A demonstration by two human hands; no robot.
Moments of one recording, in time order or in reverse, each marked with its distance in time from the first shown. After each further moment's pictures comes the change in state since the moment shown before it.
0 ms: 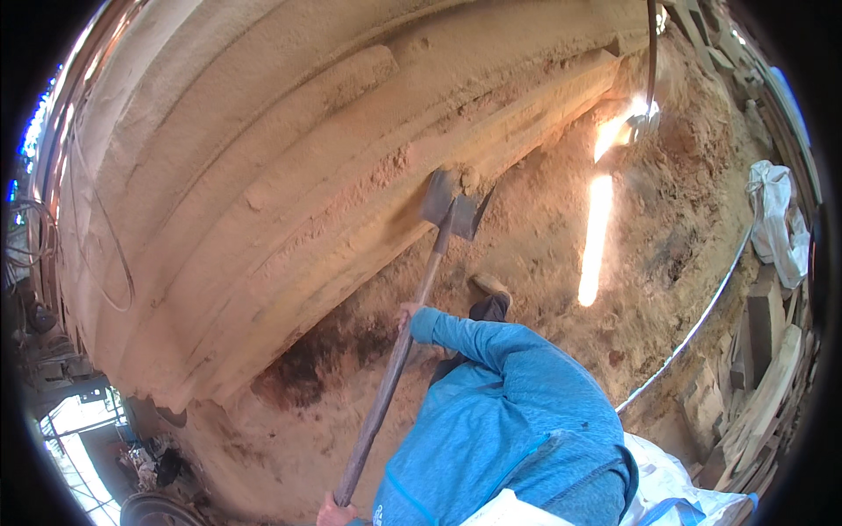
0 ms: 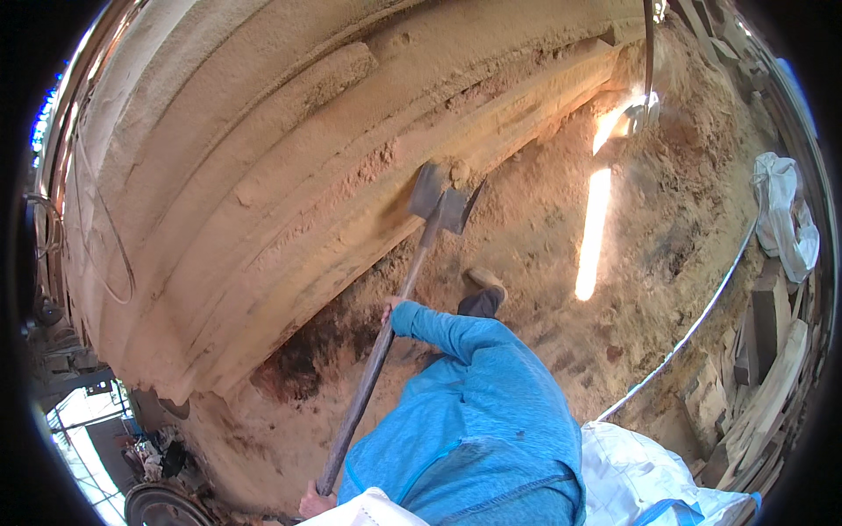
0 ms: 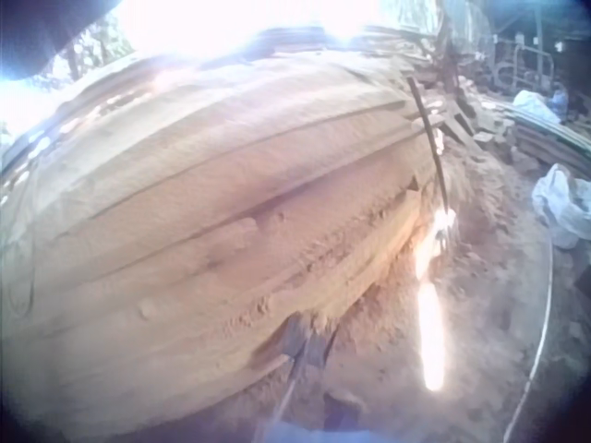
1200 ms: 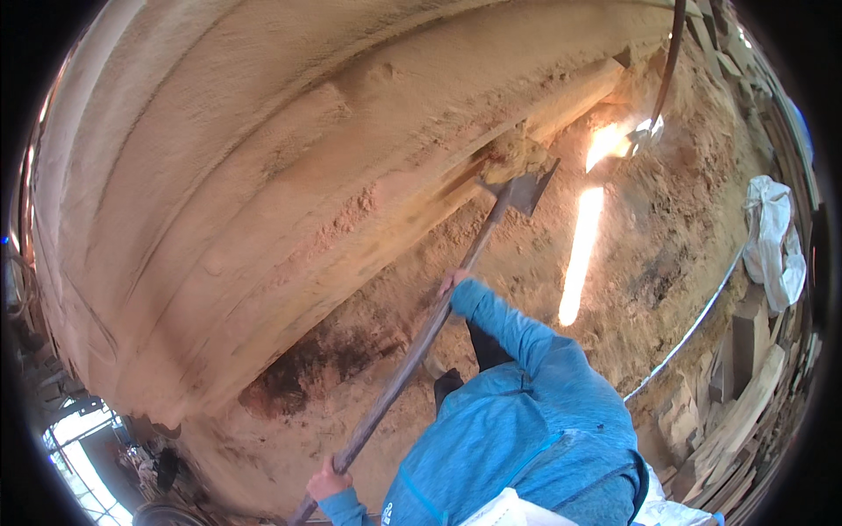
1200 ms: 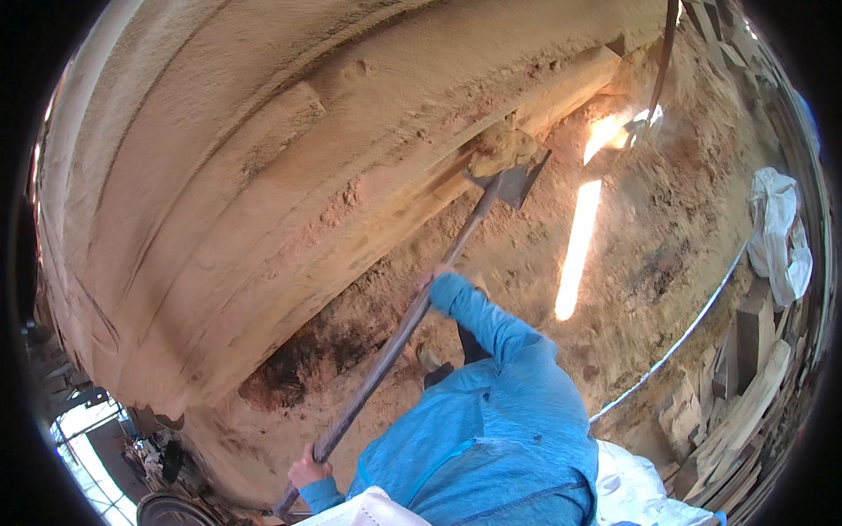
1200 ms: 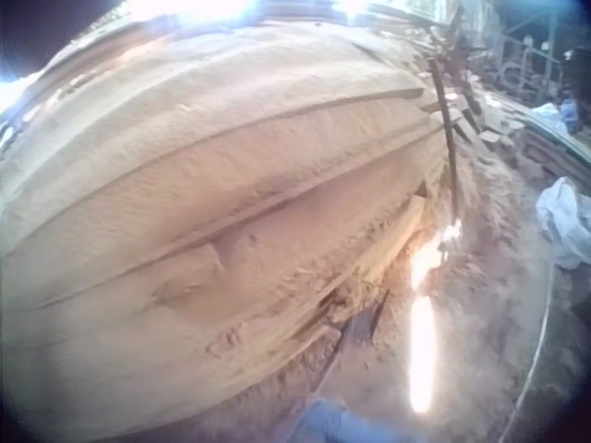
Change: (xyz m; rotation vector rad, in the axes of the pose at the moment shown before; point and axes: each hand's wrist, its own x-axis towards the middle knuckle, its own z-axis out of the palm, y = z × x) left_hand 0.030 0.269 -0.115 0.221 0.339 0.271; right_hand -0.069 -0.281 -0.075 -0.455 0.030 -0.706
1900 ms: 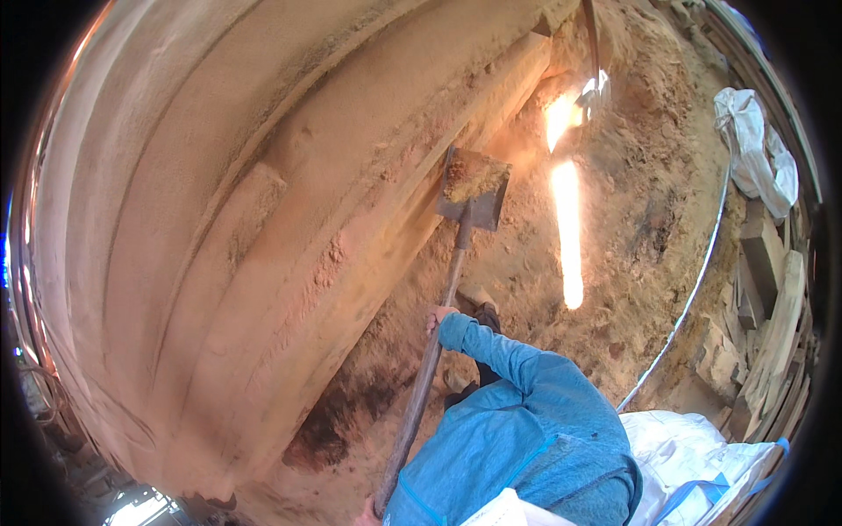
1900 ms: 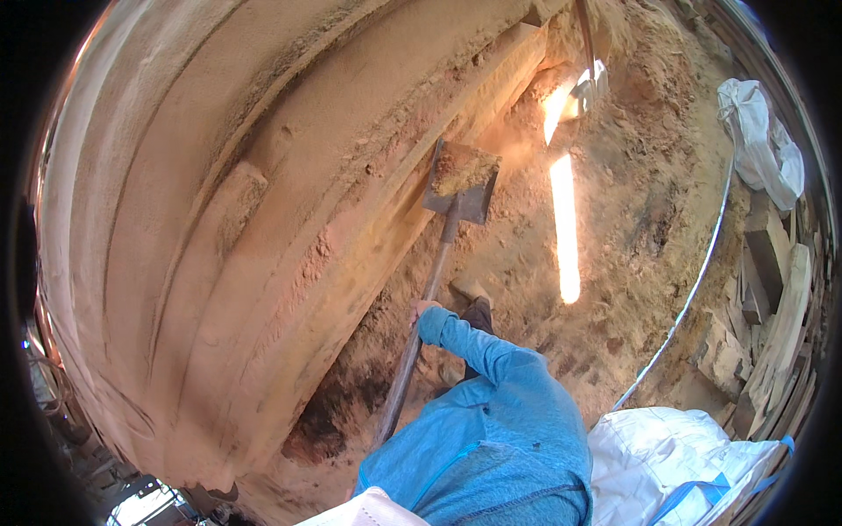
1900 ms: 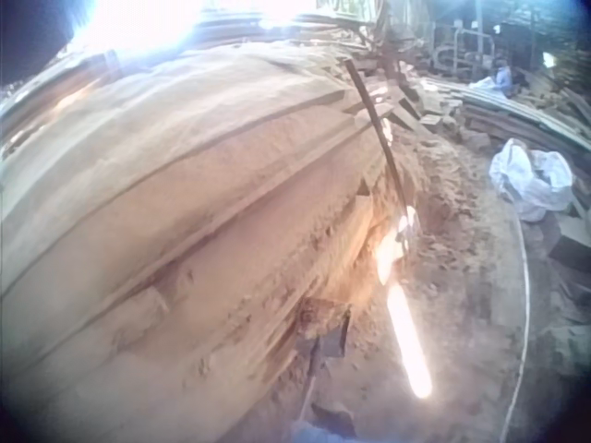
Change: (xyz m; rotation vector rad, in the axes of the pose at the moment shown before) left_hand 0.016 -0.036 0.053 -0.141 -0.309 0.156; right_hand -0.009 0.037 0.010 0.573 0.218 0.457
